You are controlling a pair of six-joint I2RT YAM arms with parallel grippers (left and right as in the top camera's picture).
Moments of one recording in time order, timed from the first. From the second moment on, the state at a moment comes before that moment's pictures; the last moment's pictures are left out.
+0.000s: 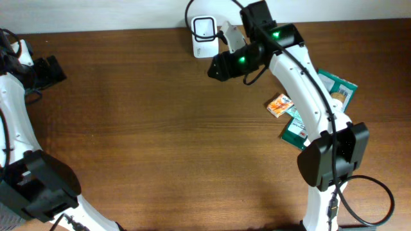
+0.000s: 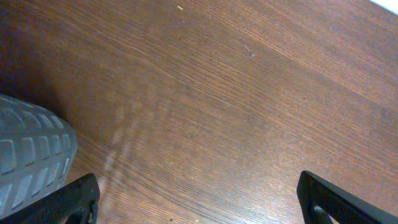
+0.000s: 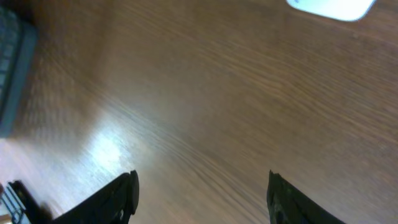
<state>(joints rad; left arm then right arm) 0.45 1.97 1.95 -1.04 0.09 -0.03 0.32 2.08 2.08 -1.09 -0.48 0.00</state>
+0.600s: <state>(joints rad) 0.45 1.97 1.95 -1.02 0.11 -0.03 0.24 2.08 2.08 -1.18 -0.35 0.02</state>
